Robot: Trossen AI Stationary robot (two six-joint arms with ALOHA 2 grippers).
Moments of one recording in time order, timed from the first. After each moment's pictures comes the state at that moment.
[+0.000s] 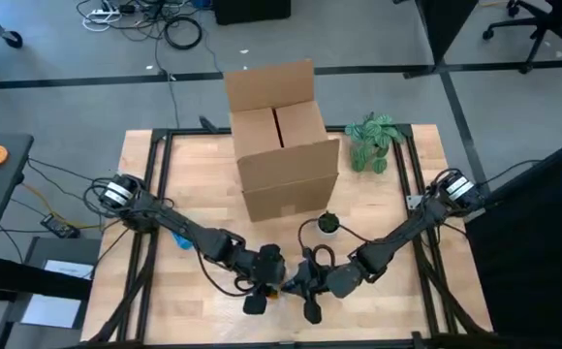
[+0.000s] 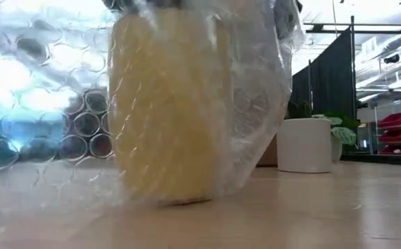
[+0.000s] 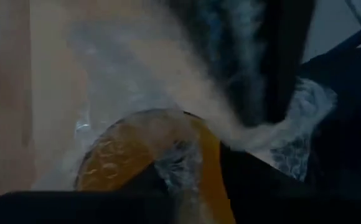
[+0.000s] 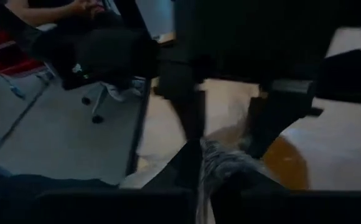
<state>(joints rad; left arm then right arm) -0.44 1.77 1.25 -0.22 0.06 -0.32 0.59 1.78 1.09 0.33 0.45 0.49</state>
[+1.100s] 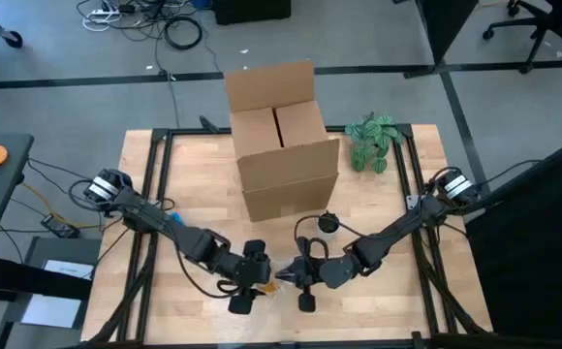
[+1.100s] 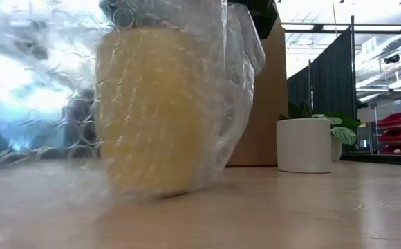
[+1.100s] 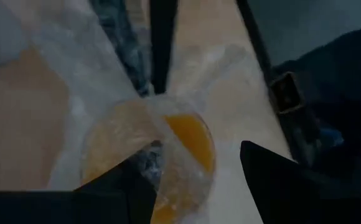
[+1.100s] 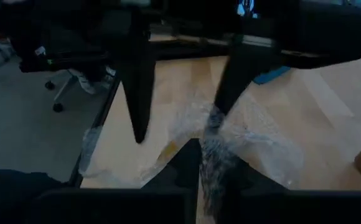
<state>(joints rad) -0.51 1.65 1.25 -0.42 -0.13 -0.32 0.54 1.78 1.09 0.35 0.48 0.28</state>
